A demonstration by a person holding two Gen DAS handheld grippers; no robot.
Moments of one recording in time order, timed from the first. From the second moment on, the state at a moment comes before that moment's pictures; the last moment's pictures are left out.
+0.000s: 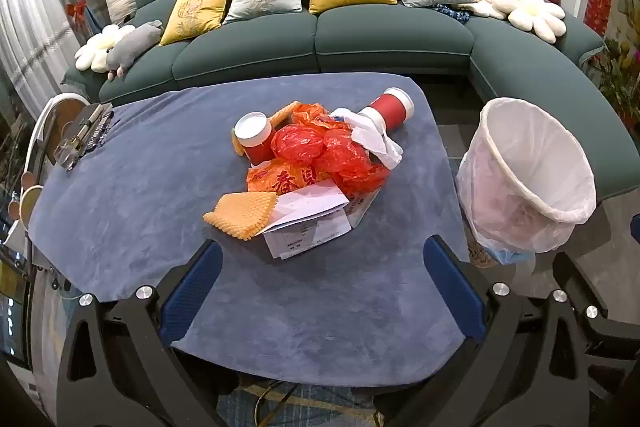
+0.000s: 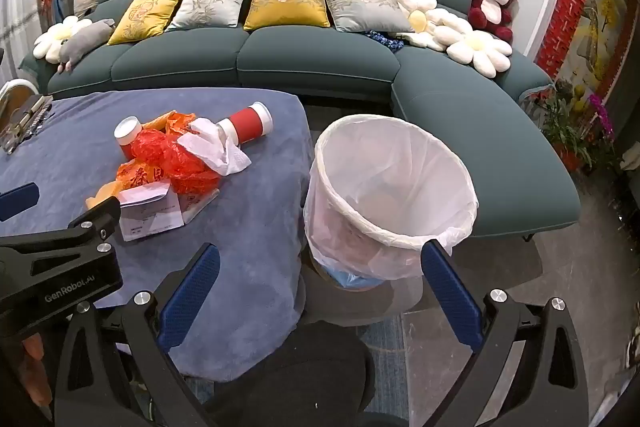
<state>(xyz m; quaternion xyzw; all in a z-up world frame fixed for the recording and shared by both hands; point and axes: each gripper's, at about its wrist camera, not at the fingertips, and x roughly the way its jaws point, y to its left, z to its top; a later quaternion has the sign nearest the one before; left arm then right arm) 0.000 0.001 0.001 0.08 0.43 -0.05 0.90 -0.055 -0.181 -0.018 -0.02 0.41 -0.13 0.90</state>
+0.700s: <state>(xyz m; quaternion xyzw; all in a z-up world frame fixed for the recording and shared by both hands) 0.004 0.005 -0.001 0.08 0.43 -0.04 0.90 -0.056 -0.180 -0.020 -0.02 0.41 -0.13 0.90</state>
